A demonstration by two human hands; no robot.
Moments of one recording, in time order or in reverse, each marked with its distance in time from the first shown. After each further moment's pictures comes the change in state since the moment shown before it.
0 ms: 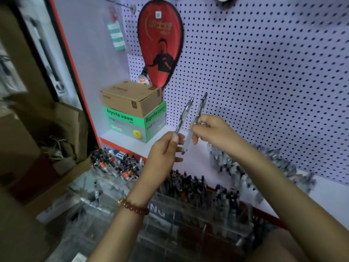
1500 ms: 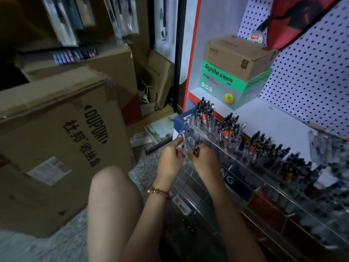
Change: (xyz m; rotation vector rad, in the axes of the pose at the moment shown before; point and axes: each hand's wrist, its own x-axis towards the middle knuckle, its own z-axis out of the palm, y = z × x) left_hand -0.132 -0.127 -0.157 0.461 0.443 -0.417; right_hand -0.017 0.029 0.303 -0.383 -0.110 0.144
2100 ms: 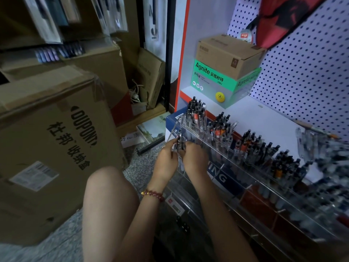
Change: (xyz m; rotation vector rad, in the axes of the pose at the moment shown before) left_hand 0.000 -0.003 0.010 -0.039 -0.083 -0.036; right_hand 0.008 -0.014 0.001 -0.232 -0.006 -0.024
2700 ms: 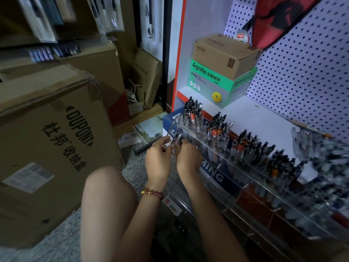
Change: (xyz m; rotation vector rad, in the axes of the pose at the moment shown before) left_hand 0.000 0.001 -0.002 0.015 0.328 0.031; right_hand 0.006 -0.008 0.020 0.006 0.102 0.116
